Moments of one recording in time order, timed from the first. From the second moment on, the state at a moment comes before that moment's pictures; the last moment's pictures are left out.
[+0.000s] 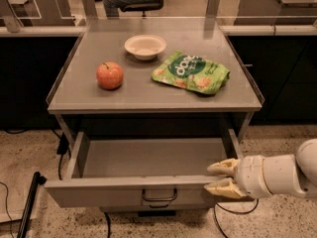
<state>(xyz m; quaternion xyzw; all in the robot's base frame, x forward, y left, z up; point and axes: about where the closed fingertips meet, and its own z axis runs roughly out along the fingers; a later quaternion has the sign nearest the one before) 0.419 -0.161 0.675 -0.55 0.73 0.19 0.35</state>
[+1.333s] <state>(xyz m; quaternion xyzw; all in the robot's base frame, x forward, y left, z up) 0.351 -0.176 0.676 -0.54 0.74 0.21 0.35</state>
